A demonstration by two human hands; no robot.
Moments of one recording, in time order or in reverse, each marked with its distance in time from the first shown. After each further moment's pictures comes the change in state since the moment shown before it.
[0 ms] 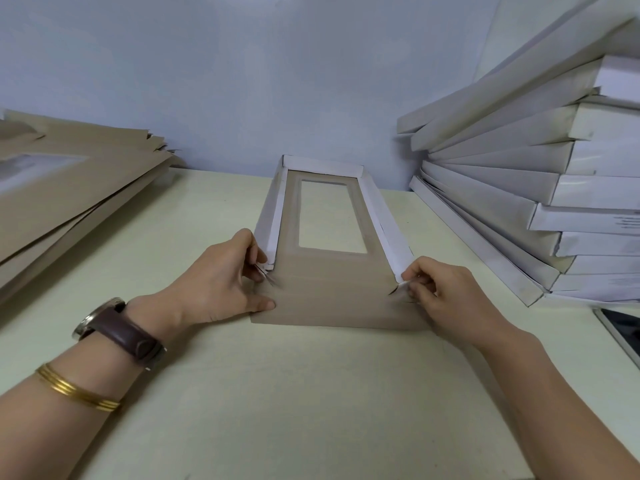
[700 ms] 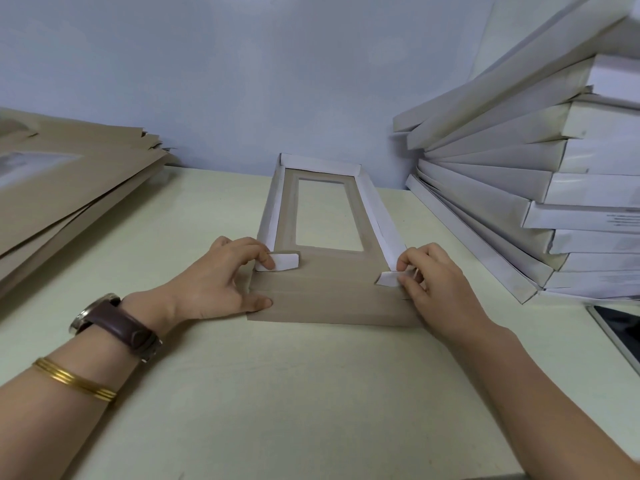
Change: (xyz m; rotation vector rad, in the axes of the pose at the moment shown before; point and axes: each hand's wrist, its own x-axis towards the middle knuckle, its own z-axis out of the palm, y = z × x) left_hand 0.003 -0.002 0.003 0.076 -0.061 0.079; right_hand 0.001 -0.005 0.009 -0.090 0.120 -0.020
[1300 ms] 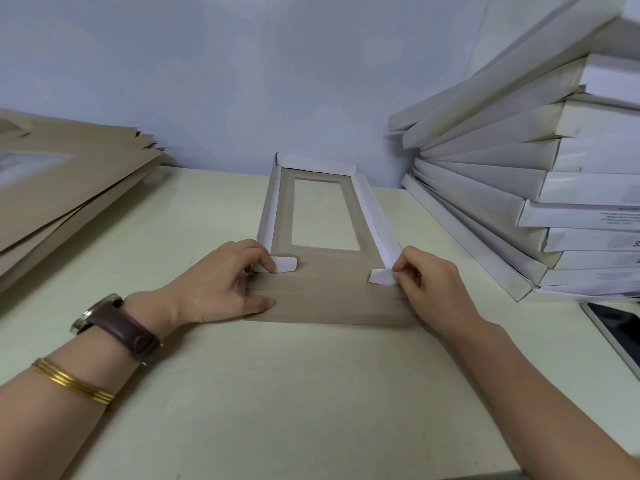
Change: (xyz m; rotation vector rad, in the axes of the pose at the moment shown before) left_hand 0.003 0.005 0.002 0.056 0.001 0.079; right_hand 0.004 0.001 0.004 0.084 0.042 -0.022
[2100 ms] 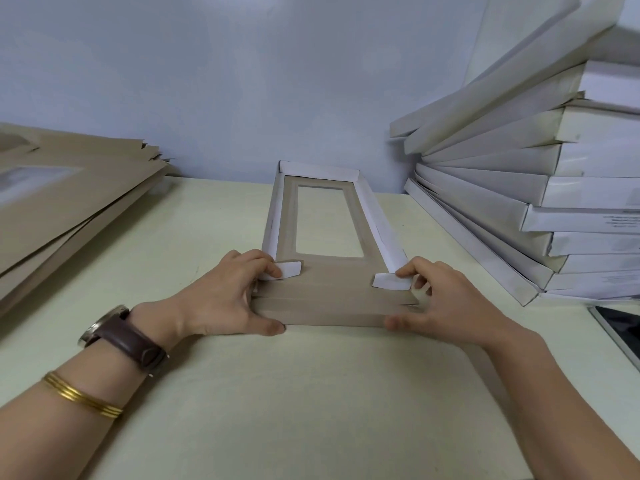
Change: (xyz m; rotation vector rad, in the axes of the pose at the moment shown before) left_hand -0.004 0.005 -0.002 -0.012 -0.104 -0.049; right_hand -0.005 -0.006 -0.023 -0.002 -0.322 0.167
